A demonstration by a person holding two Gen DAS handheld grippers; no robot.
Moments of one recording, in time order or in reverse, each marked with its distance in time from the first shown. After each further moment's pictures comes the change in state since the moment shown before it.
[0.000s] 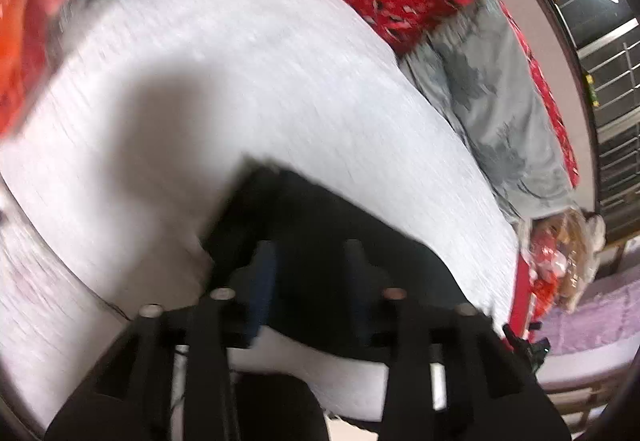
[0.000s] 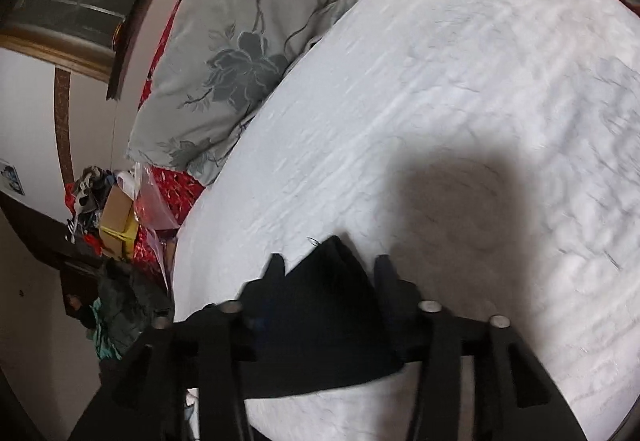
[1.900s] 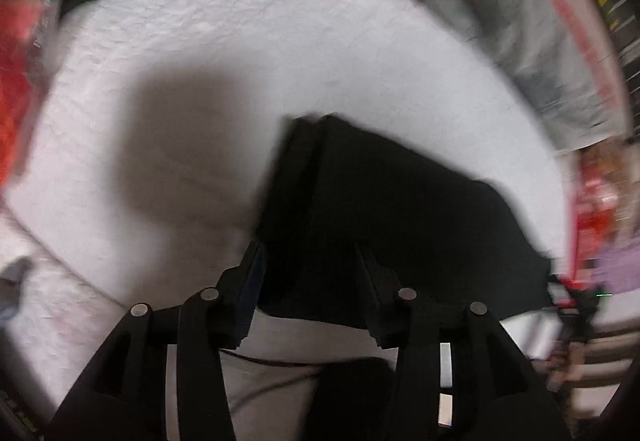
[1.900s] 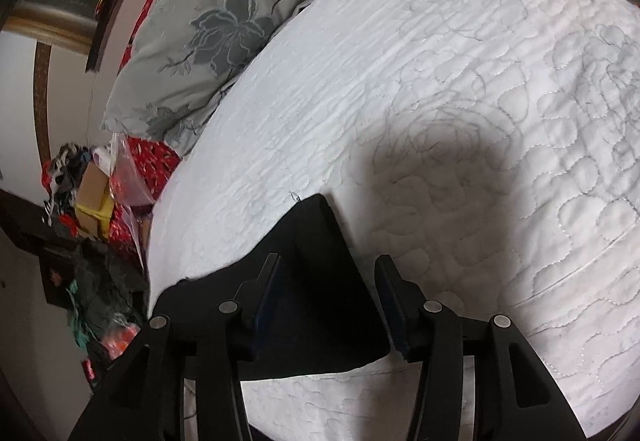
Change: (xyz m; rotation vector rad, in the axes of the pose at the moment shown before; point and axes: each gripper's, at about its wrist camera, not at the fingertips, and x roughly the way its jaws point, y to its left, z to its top) left arm 0.049 0.001 -0.004 0.216 0.139 0.220; right arm 0.015 0.005 -0.027 -0.040 0.067 -0.108
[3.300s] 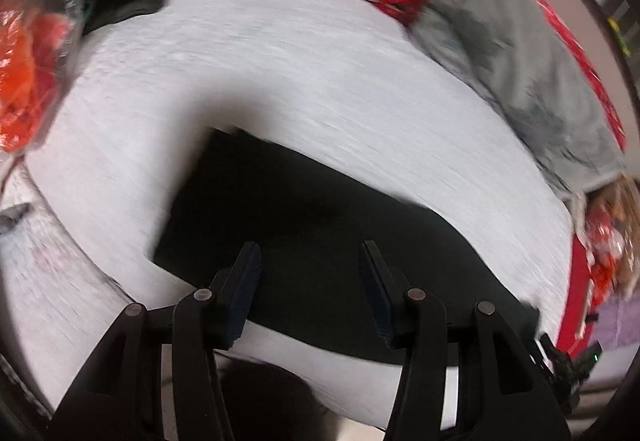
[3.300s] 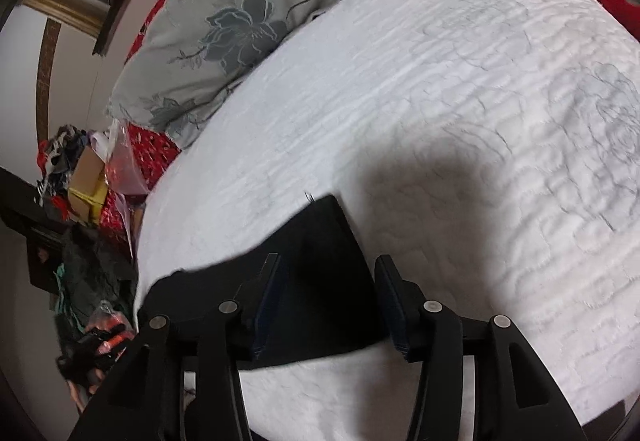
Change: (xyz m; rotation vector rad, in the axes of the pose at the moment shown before) left arm -0.055 -0.090 -0.039 -0.131 -0.131 0.002; right arm -0.017 0.010 -0.003 -0.057 -0.010 -0.025
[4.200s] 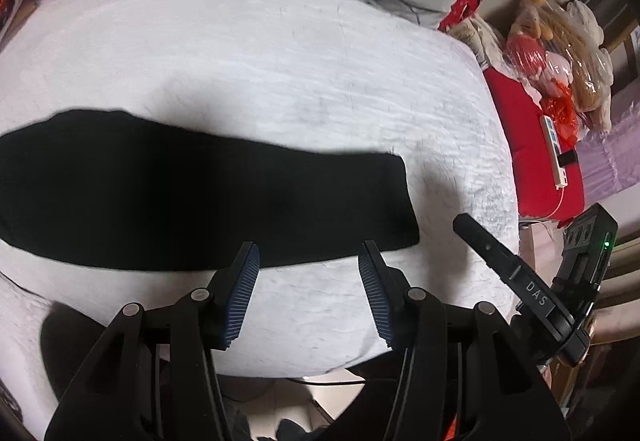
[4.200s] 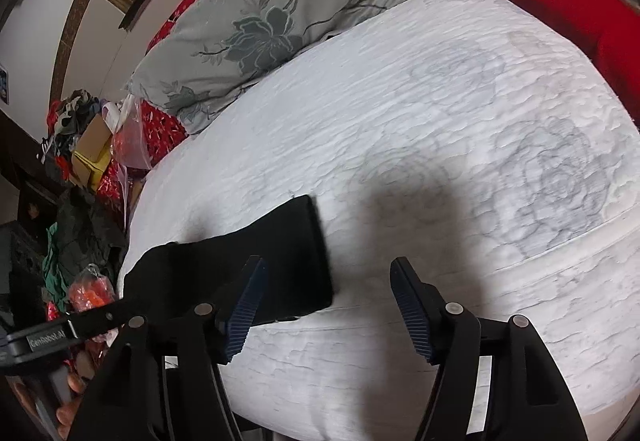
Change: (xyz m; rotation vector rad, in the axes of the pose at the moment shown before) left arm 0.016 -0.267 -0.134 0.421 0.186 -0.124; right arm -0.057 -0.017 0.000 -0.148 -0.034 -0.027
